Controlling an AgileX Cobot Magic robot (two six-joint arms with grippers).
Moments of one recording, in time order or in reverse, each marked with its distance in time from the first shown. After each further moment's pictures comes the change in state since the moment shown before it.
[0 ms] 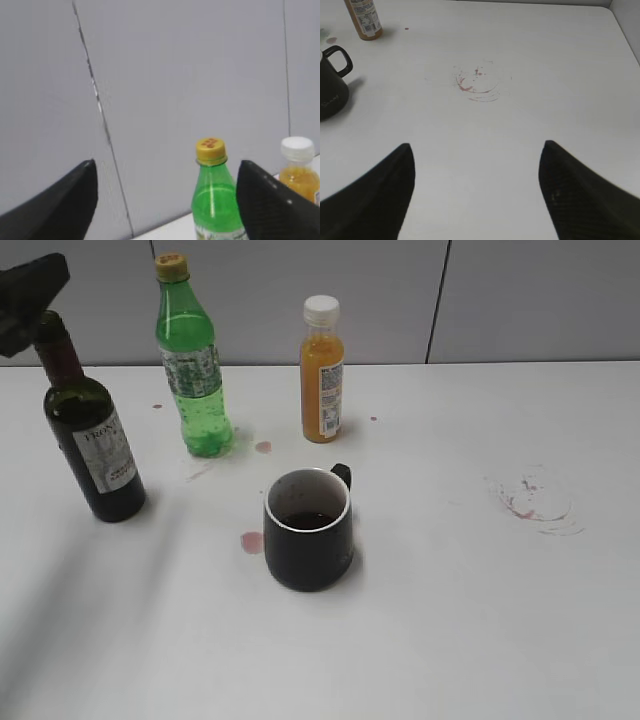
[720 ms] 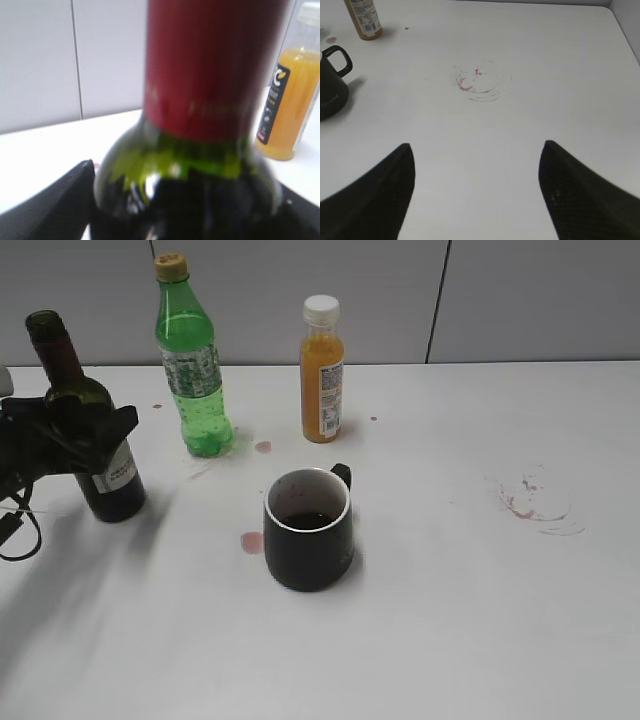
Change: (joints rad) left arm 0.000 0.560 -0.003 -0.027 -0.286 0.026; right arm 0.000 0.000 0.000 0.000 0.000 0.000
